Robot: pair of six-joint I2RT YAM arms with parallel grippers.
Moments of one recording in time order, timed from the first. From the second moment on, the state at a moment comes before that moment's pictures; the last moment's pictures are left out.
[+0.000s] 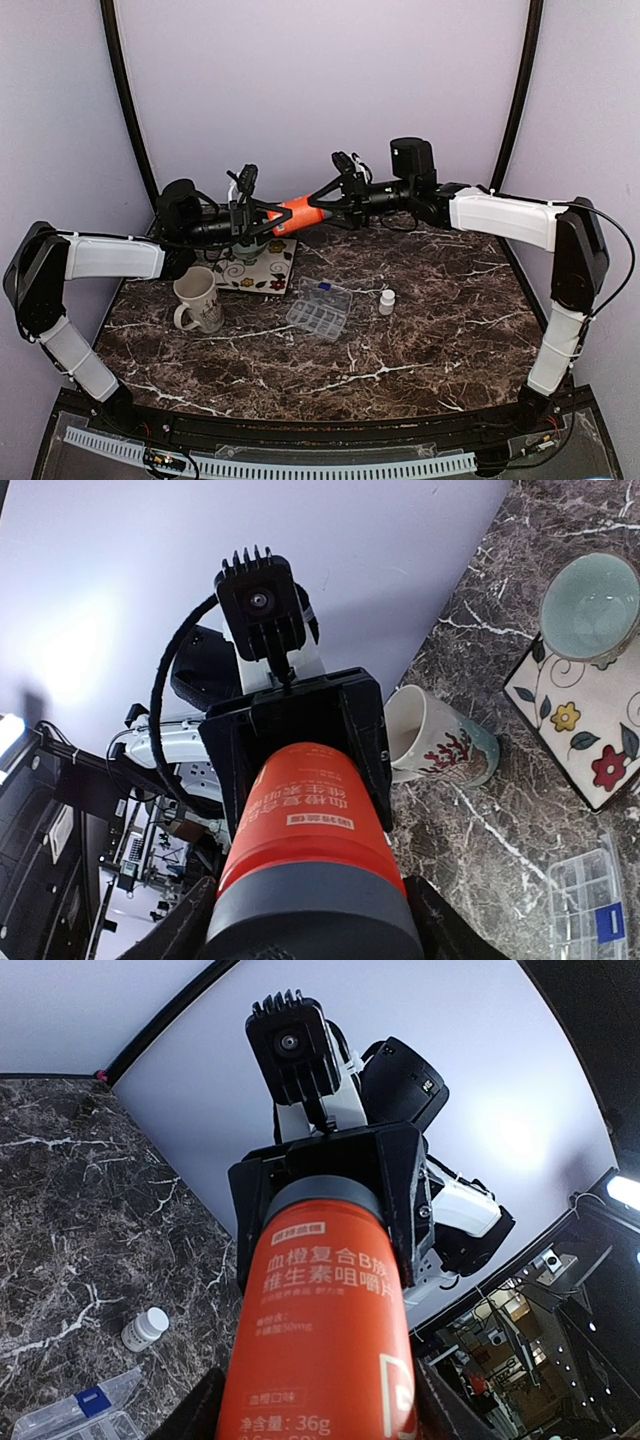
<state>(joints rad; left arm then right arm) -0.51 1.59 0.91 0.79 0.92 -0.98 0.66 1.82 1.48 0.11 -0.99 0.91</state>
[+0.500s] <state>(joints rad) -0.51 1.59 0.91 0.73 0.92 -0.95 0.65 1.81 1.48 -0.02 -0.96 0.82</state>
